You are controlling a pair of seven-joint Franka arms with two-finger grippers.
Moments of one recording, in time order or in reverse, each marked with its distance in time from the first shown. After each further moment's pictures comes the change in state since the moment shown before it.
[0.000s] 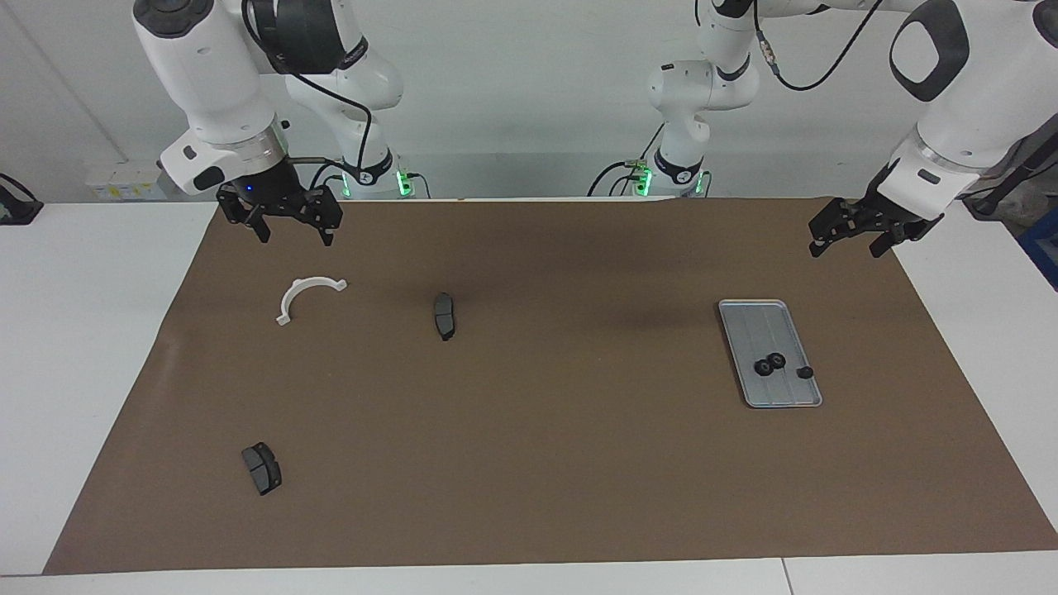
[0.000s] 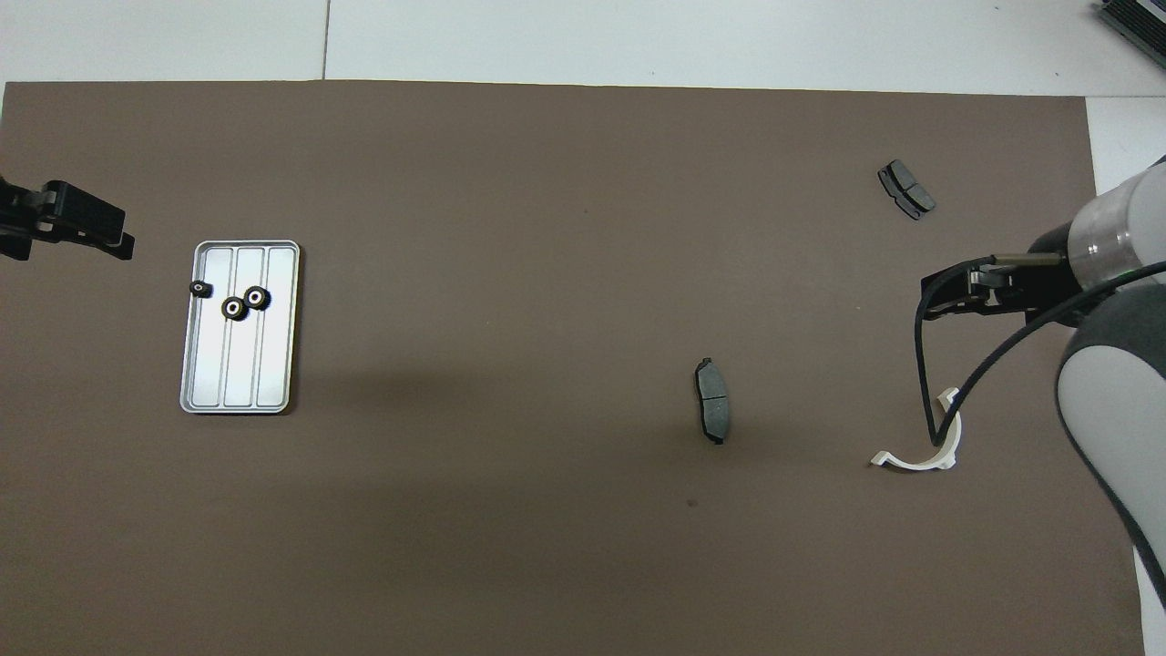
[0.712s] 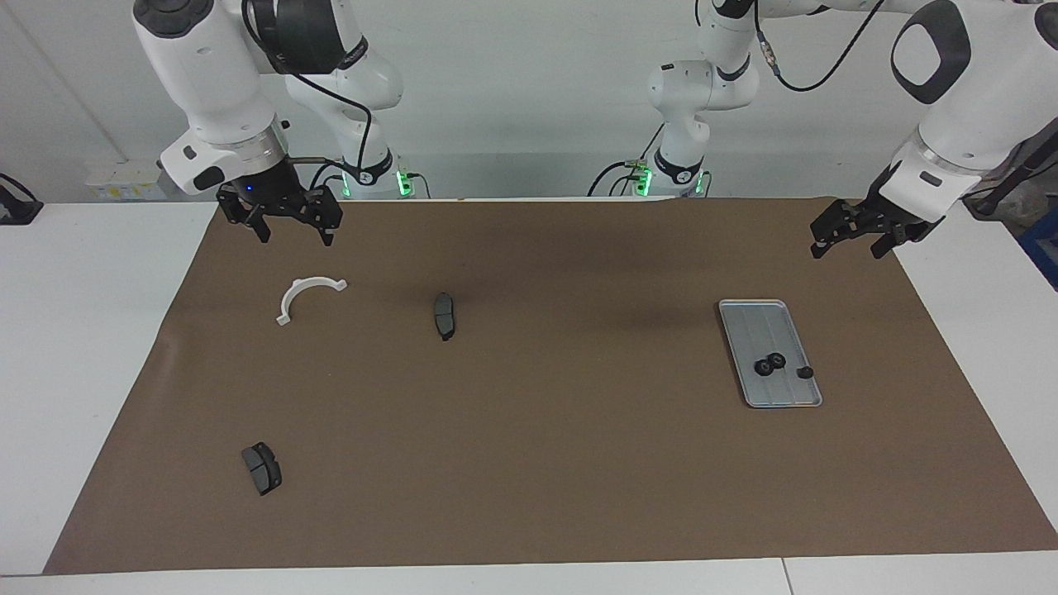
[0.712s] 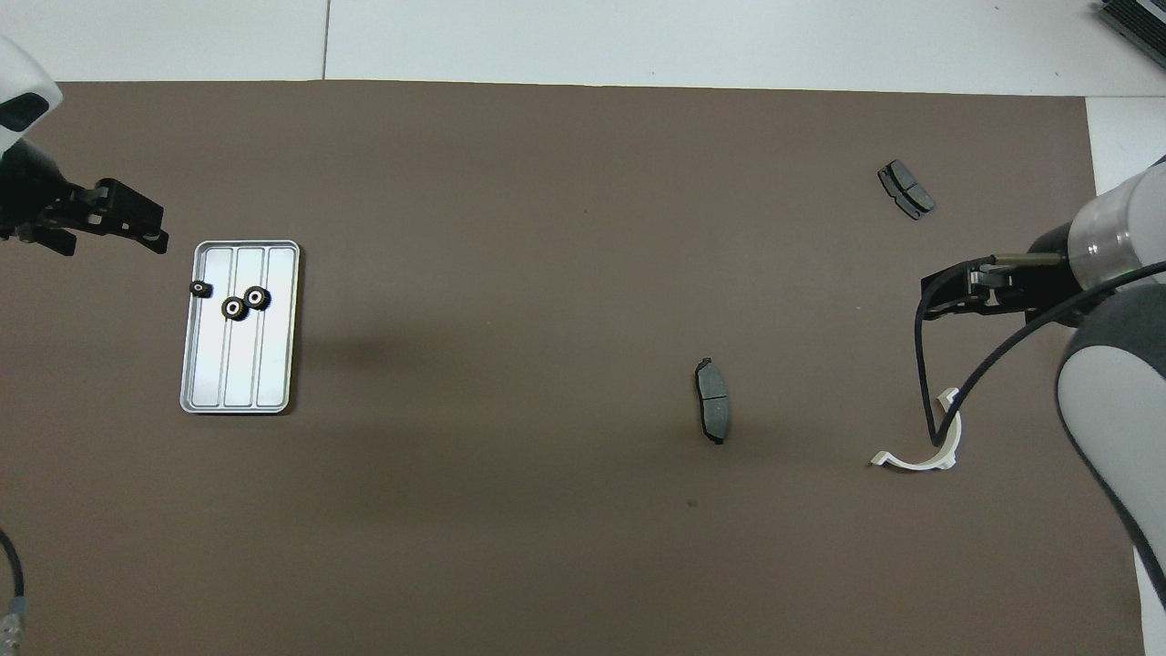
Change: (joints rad) left arm 0.010 0.120 0.008 -0.027 0.000 0.100 0.000; right arm 0.000 0.000 0.000 0.000 0.000 0.000 0.000
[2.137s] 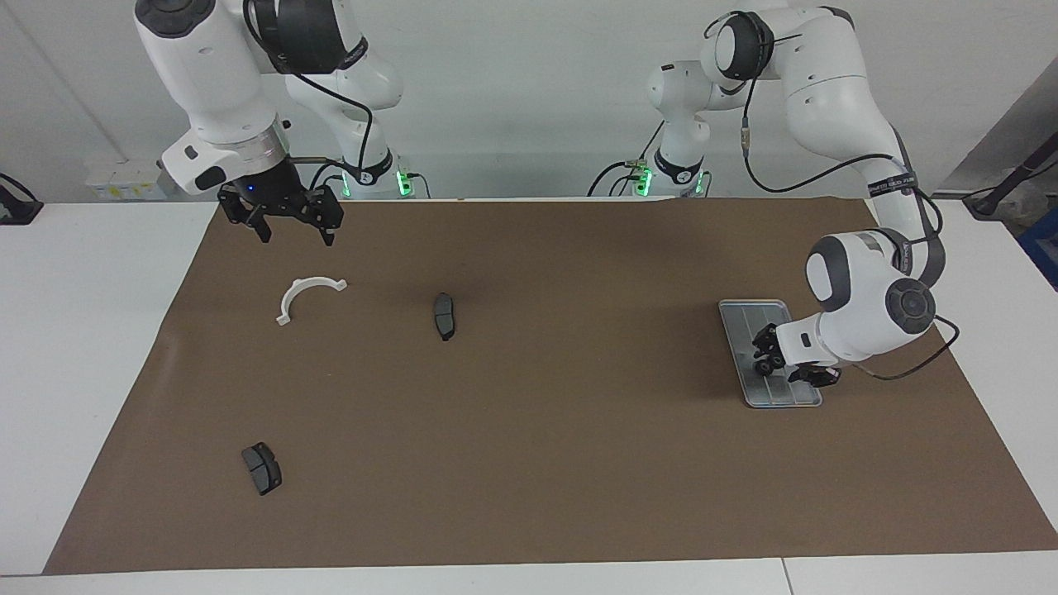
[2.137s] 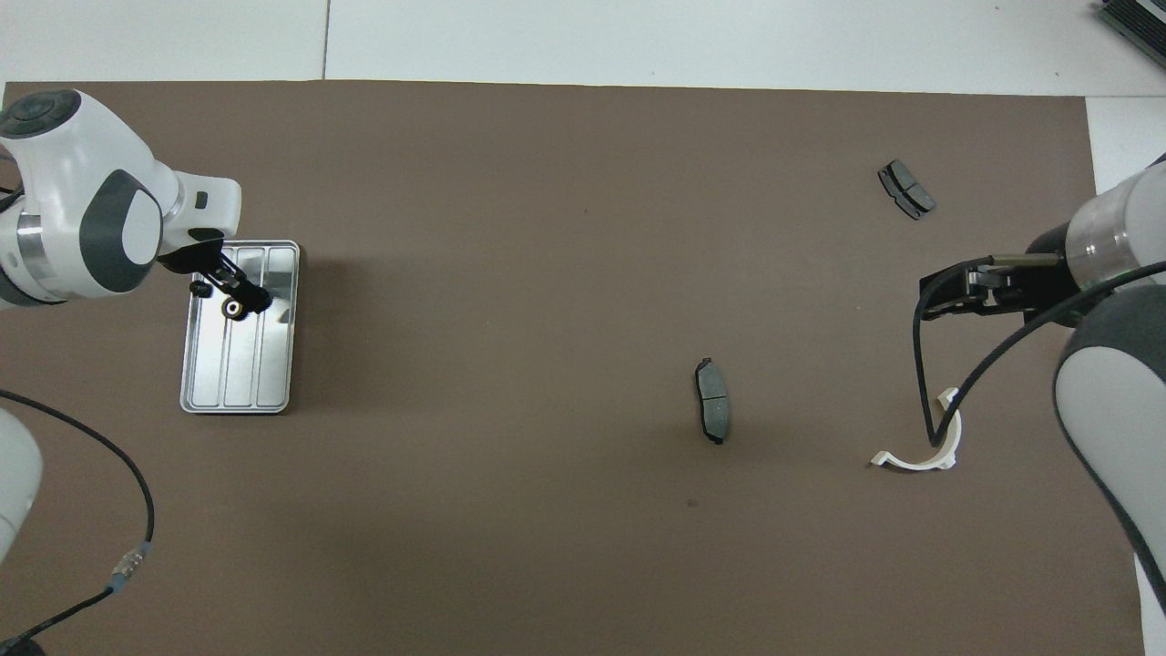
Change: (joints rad) left arm -0.006 0.207 -0.011 -0.244 0.000 0.328 0.708; right arm 0.001 0.000 0.002 0.000 0.000 0.000 0.000
